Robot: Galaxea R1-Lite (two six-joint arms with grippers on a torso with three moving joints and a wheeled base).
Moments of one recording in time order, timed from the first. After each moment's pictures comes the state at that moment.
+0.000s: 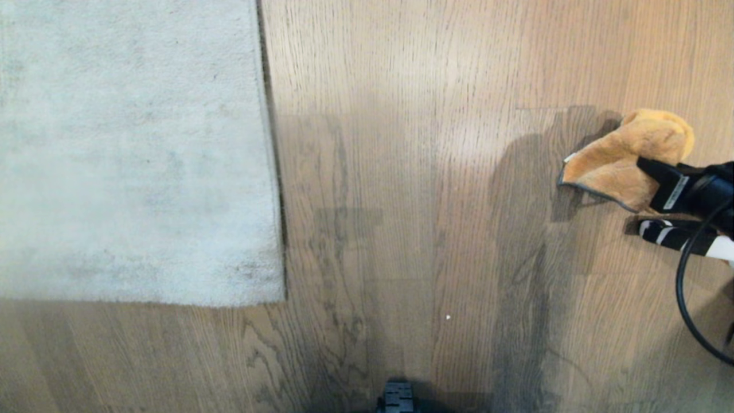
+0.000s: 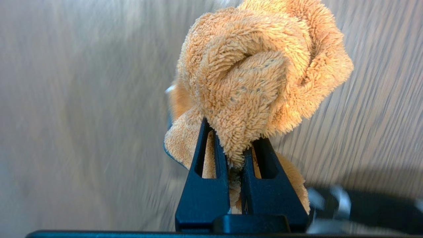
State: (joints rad) left arm -0.01 0.00 0.00 0.01 0.02 -0.01; right arm -0.06 1.44 -0.66 -0.85 0.09 -0.01
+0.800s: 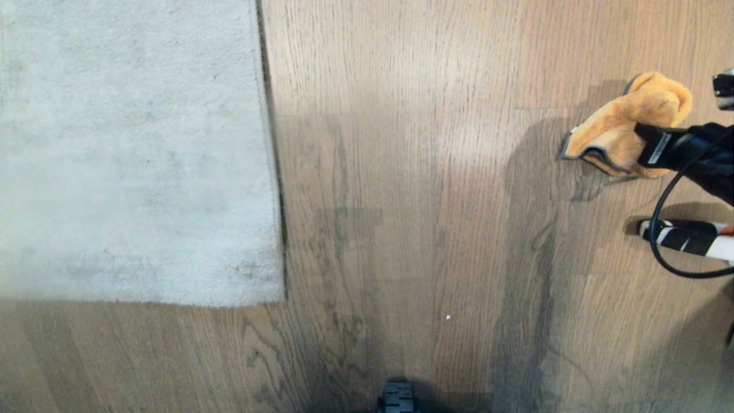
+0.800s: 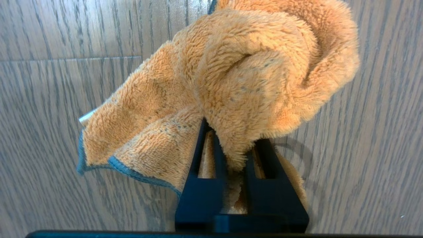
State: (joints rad) left arm -0.01 0.00 0.00 0.01 0.02 -0.01; right arm -0.14 1.65 -0.94 -0.83 0.10 0.01
